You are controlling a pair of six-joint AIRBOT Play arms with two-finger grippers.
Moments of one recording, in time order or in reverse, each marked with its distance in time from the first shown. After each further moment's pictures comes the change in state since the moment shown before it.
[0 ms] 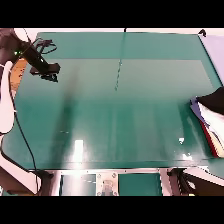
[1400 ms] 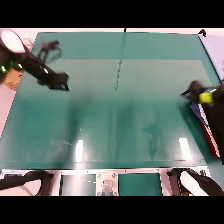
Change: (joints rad) left arm -0.133 0.464 -0.562 -0.176 0.195 0.026; right arm 0.969 0.267 -0.551 0.197 -0.447 -0.263
